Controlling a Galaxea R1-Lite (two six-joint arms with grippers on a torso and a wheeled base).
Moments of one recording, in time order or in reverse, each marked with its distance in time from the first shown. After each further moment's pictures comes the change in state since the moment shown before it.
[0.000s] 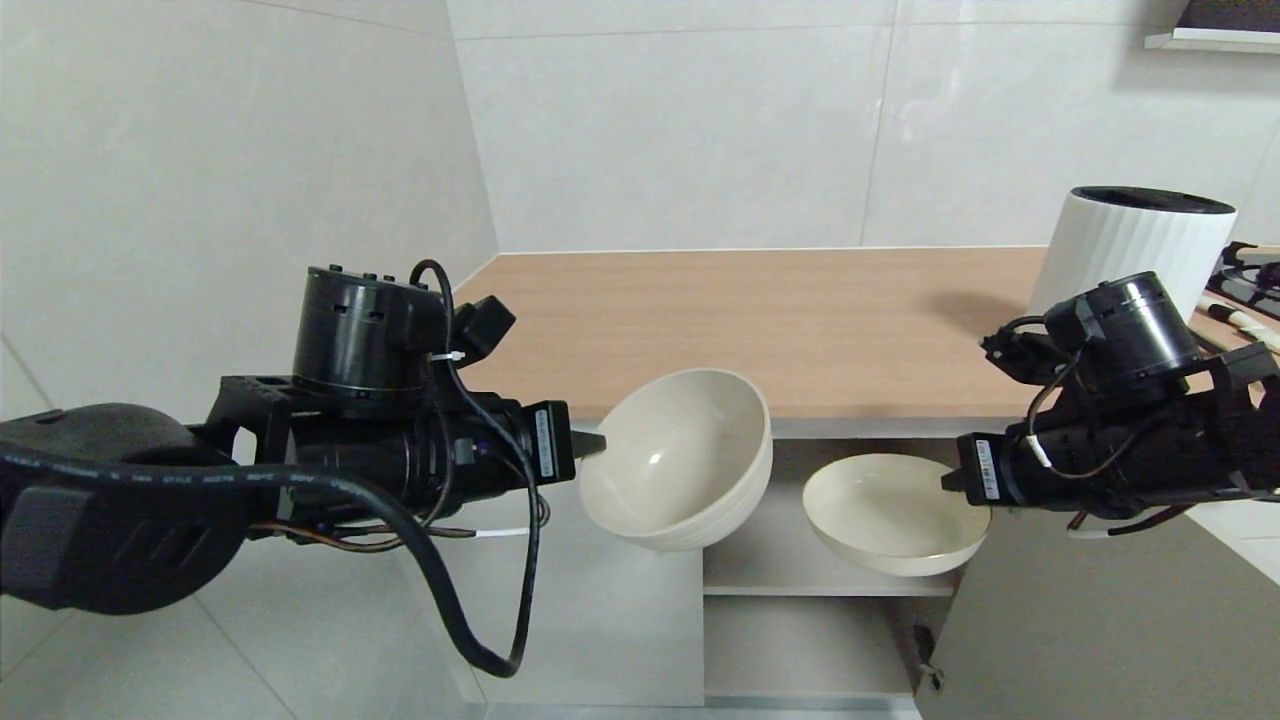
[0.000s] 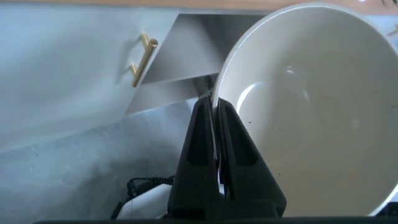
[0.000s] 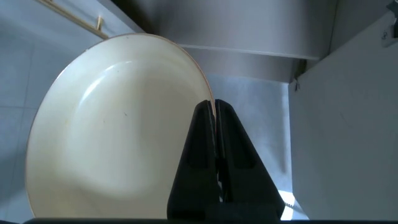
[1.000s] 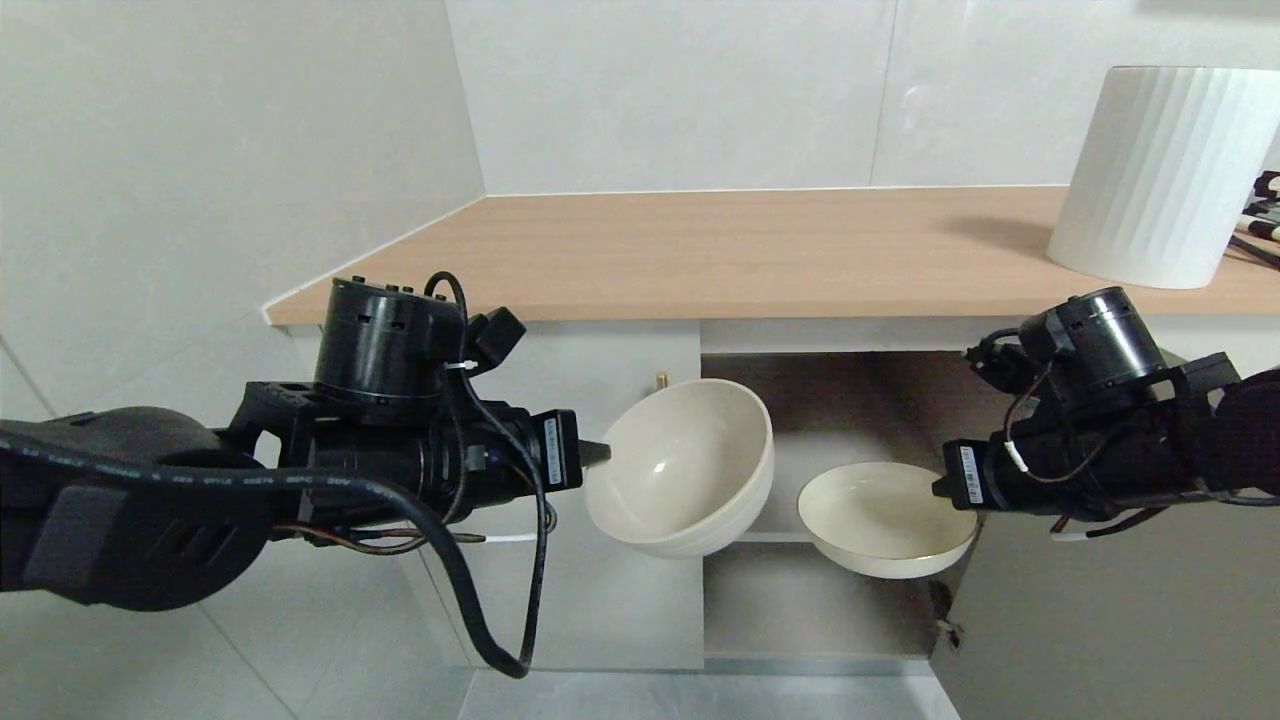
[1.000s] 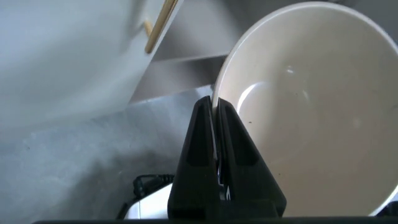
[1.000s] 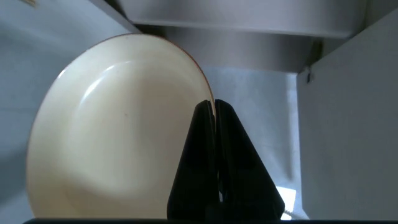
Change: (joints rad) left arm 0.000 0.027 -0.001 0.001 0.000 0.000; right arm -0.004 0.048 0.000 -0.025 -0.005 0.001
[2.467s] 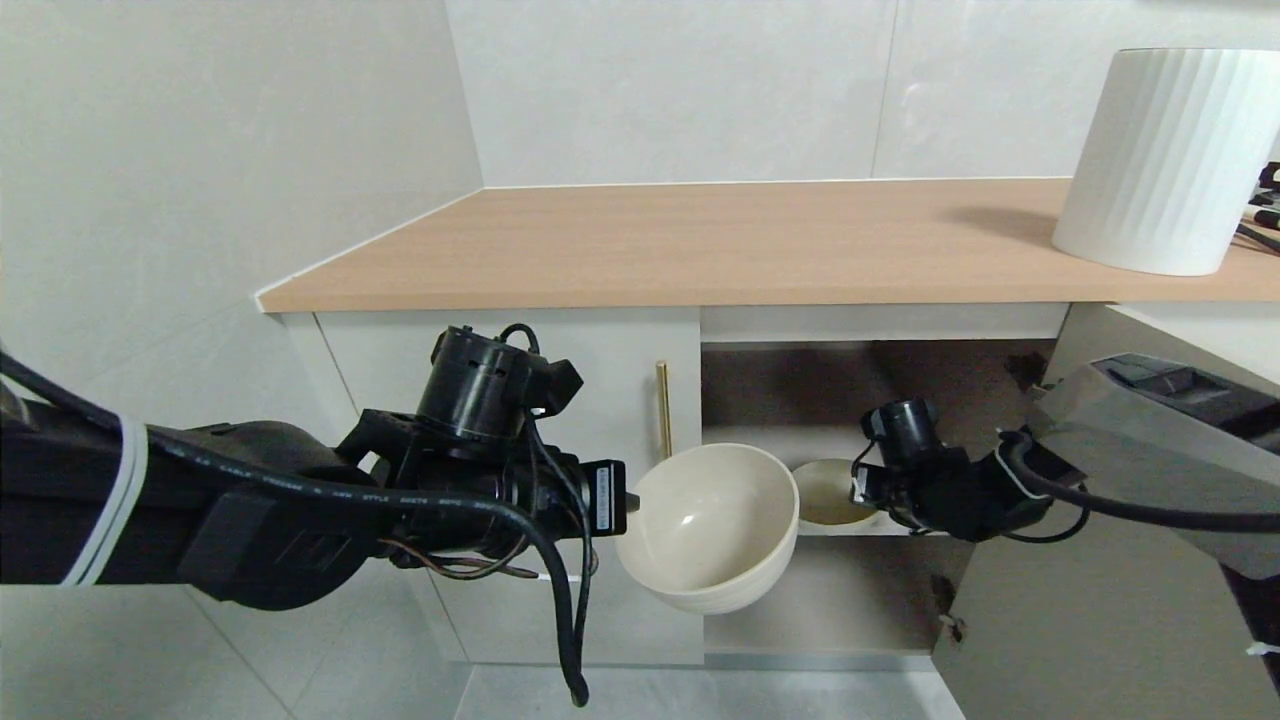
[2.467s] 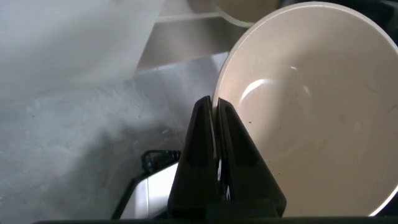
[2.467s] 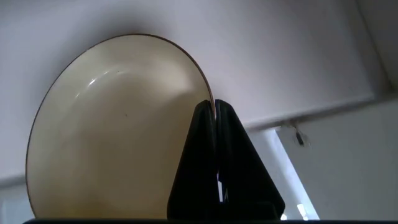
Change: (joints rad) left arm -0.068 0.114 -0.030 0.069 0.056 0.001; right arm -0.063 0.709 -0.243 -0.554 -0.364 0.138
